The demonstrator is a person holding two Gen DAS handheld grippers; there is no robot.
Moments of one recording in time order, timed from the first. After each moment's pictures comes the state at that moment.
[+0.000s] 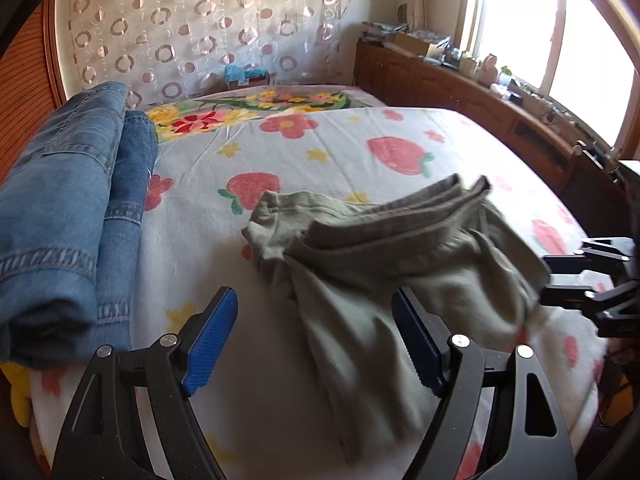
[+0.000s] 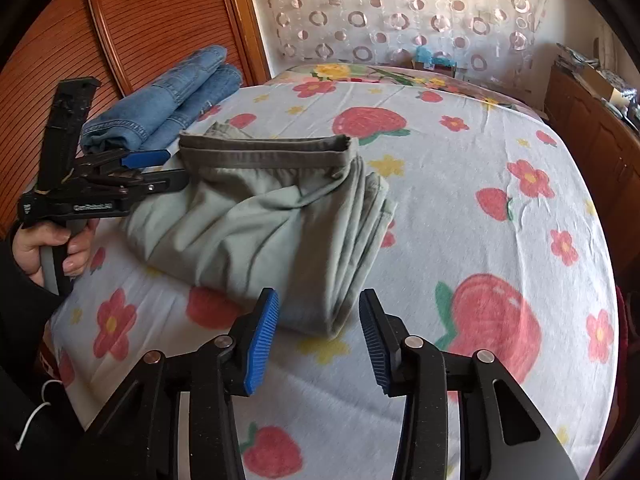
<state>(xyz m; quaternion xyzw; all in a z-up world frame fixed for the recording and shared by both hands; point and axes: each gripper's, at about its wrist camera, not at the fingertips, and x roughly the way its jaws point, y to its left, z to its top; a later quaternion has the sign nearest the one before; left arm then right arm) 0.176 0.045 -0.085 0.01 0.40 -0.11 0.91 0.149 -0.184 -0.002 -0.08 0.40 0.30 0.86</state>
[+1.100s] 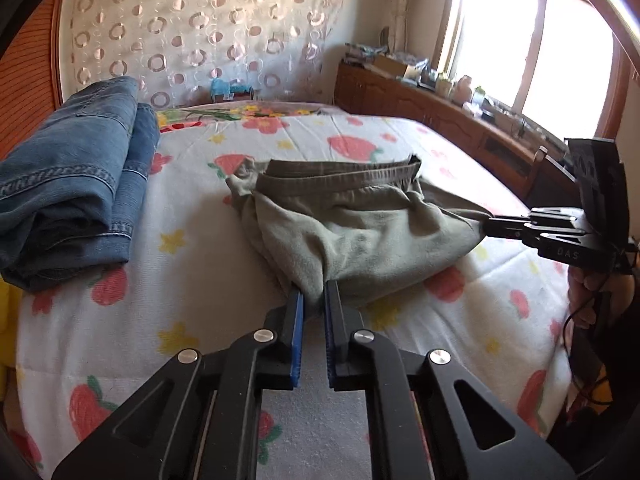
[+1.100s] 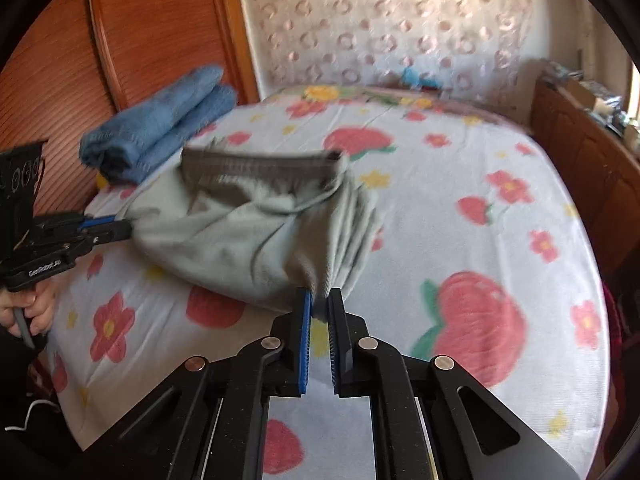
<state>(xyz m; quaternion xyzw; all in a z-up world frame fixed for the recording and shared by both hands) 0.101 0.047 -0.083 -0.03 0.37 -0.15 0.92 0.129 -0.195 0.006 -0.06 0.36 0.27 0.89</state>
